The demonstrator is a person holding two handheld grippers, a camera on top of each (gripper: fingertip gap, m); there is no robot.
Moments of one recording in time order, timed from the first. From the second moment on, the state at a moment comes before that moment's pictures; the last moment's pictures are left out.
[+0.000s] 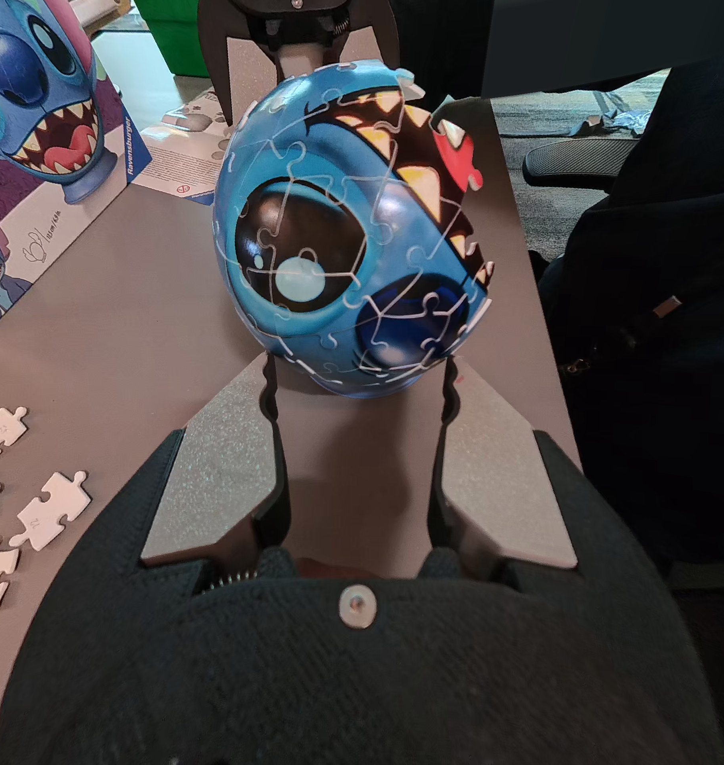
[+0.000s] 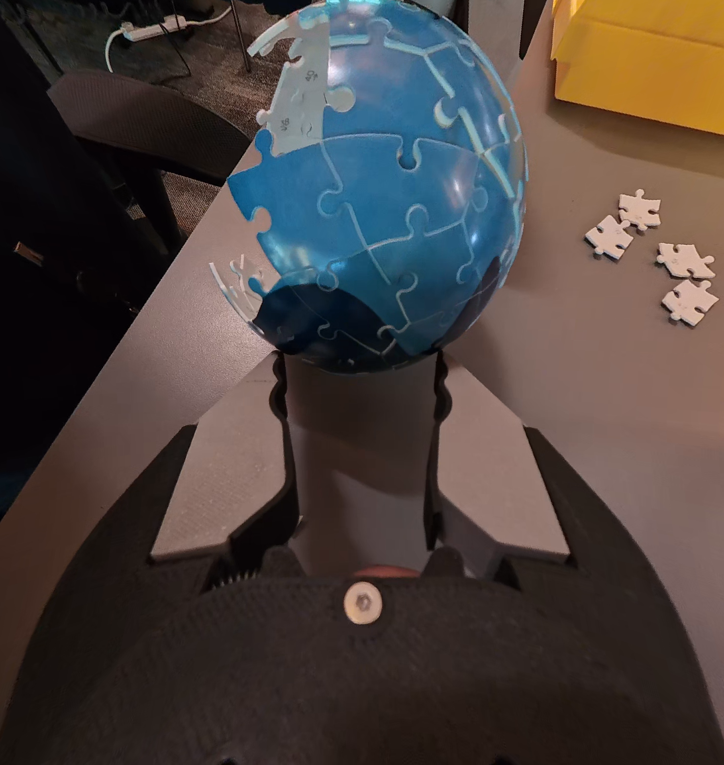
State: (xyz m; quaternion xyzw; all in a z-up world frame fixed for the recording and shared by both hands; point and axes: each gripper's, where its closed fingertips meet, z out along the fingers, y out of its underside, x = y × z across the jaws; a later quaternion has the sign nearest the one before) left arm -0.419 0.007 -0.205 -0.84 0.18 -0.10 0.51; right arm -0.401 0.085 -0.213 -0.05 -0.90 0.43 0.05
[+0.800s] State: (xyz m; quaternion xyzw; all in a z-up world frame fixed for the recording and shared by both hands) left arm -0.417 0.008 -0.205 -0.85 0.20 -0.10 0.48; right arm -0.397 0.081 -0.217 -0.06 -0.90 0.43 0.04
